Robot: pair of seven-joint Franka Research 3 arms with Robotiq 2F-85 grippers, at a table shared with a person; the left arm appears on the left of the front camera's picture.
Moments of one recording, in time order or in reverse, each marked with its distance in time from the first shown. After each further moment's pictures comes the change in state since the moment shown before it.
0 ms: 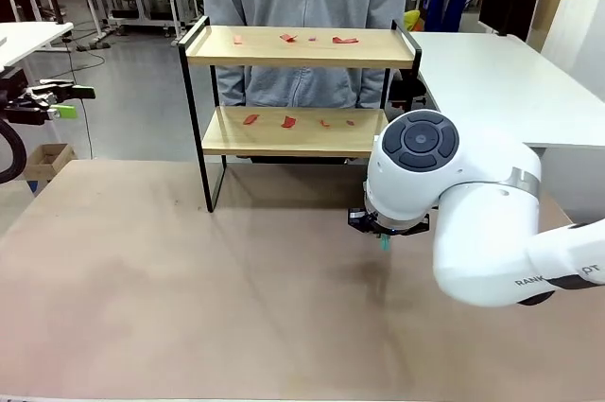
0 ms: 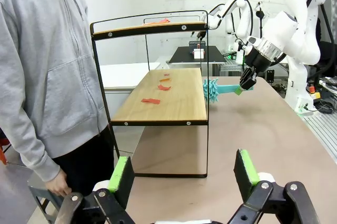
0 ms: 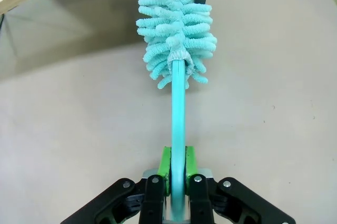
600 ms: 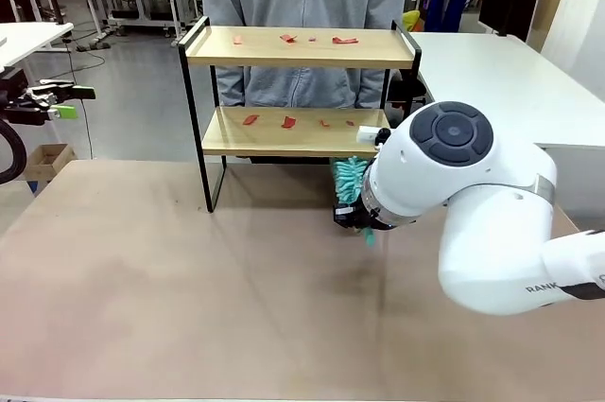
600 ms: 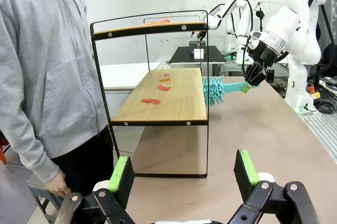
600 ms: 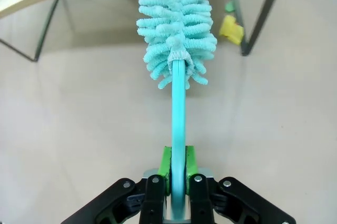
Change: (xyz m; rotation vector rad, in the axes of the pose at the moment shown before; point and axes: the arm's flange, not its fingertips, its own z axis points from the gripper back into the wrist) left arm 0.000 0.000 0.000 0.000 0.000 0.000; right arm -0.001 0.010 0.029 0.209 -0.001 0.142
